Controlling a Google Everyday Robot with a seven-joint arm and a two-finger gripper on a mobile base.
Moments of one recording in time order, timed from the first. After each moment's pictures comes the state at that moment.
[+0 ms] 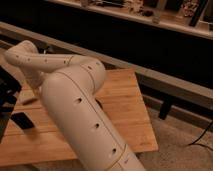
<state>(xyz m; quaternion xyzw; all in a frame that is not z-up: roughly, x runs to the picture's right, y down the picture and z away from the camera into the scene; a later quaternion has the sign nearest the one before) -0.333 0.024 0.803 -0.31 0.17 0.39 0.85</state>
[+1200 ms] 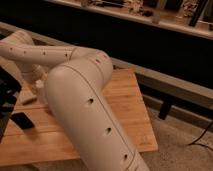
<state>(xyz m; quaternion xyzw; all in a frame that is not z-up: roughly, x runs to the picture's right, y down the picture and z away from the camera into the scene) -0.335 -0.012 0.739 -0.29 0.13 0.39 0.87</state>
